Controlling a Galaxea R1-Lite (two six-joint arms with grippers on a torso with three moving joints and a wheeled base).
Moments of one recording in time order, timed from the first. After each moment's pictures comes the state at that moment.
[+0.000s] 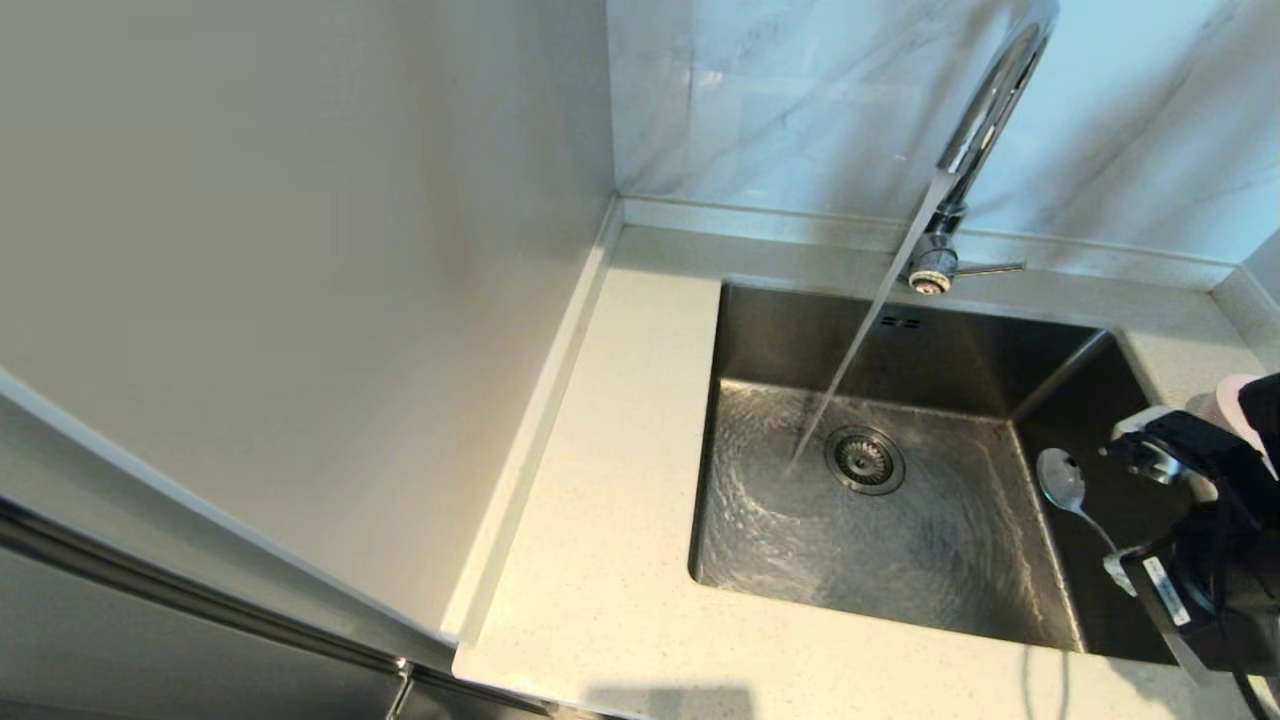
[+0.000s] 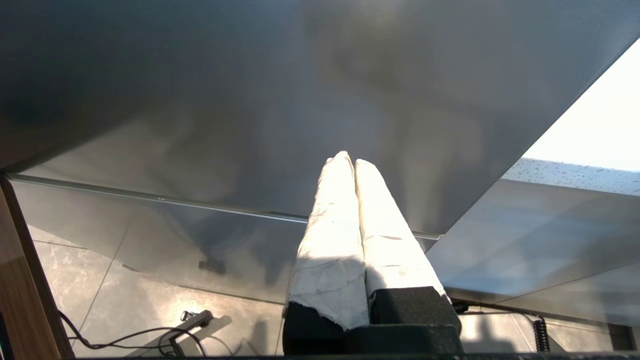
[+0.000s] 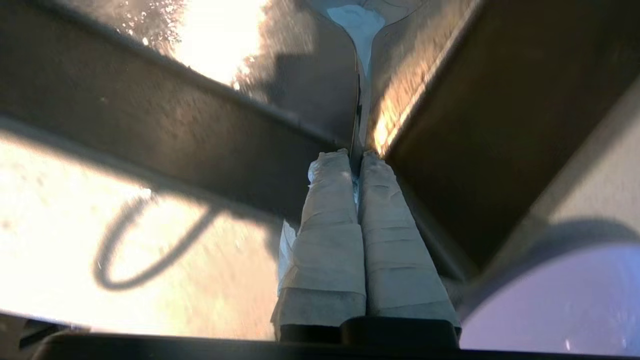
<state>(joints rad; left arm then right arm) 0.00 0.00 0.00 0.00 0.00 0.00 0.05 1.41 -0.78 0.24 -0.14 -0.26</state>
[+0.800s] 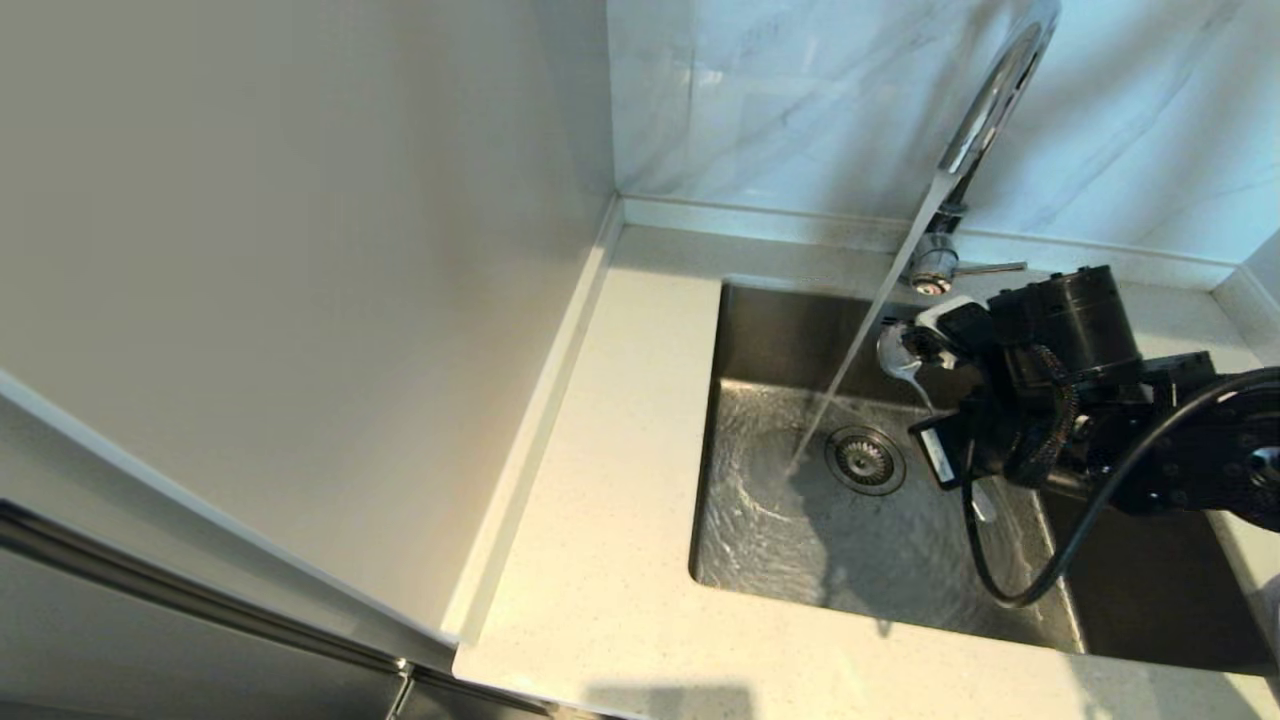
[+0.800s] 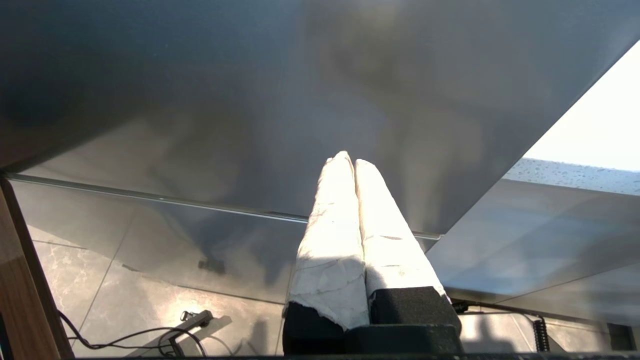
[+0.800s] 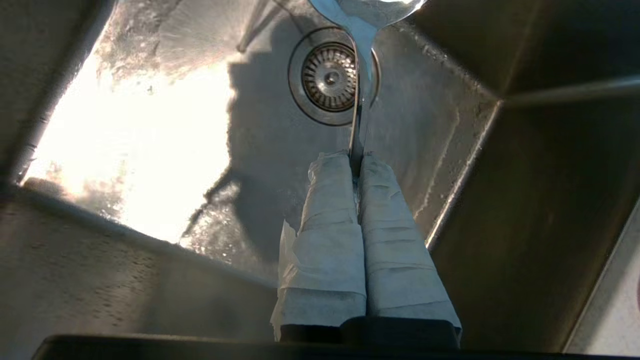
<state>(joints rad) 0.00 0.00 0.00 0.00 0.00 0.00 0.42 1.69 -1.06 -0.02 -0.47 -0.14</state>
